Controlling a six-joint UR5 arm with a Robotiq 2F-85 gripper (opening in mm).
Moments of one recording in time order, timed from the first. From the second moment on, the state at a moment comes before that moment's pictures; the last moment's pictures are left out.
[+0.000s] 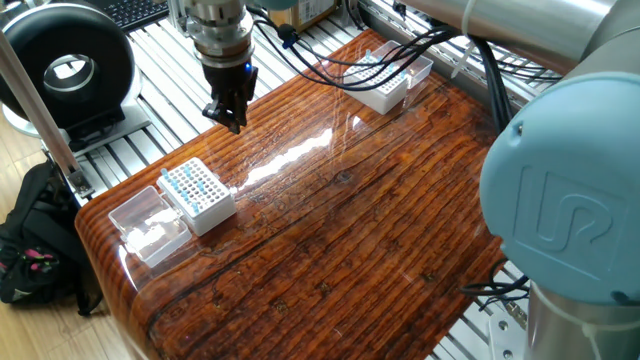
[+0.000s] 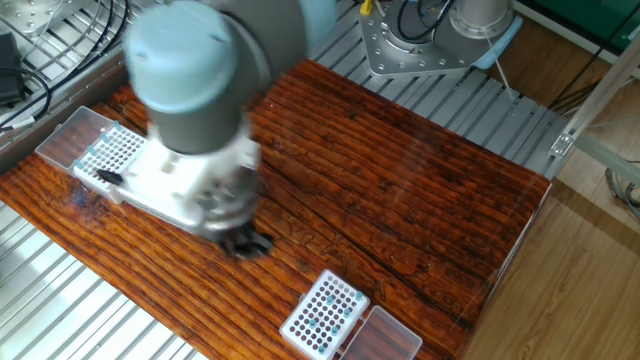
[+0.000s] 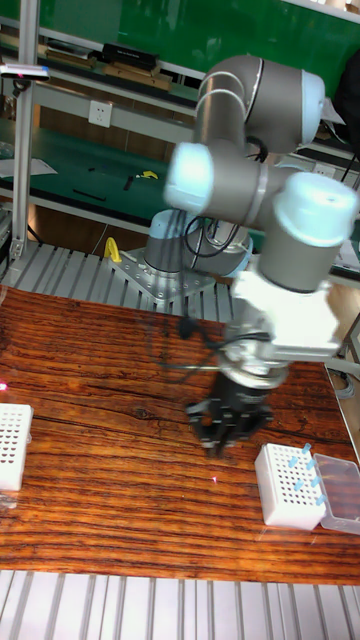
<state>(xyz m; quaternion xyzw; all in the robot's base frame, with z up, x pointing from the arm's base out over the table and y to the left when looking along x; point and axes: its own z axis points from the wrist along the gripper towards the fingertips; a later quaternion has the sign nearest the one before) 0.659 0.044 0.102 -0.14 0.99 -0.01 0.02</state>
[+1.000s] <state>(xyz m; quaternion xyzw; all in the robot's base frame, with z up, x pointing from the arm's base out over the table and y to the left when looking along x) 0.659 -0.039 0.101 -0.16 0.99 0.01 0.01</state>
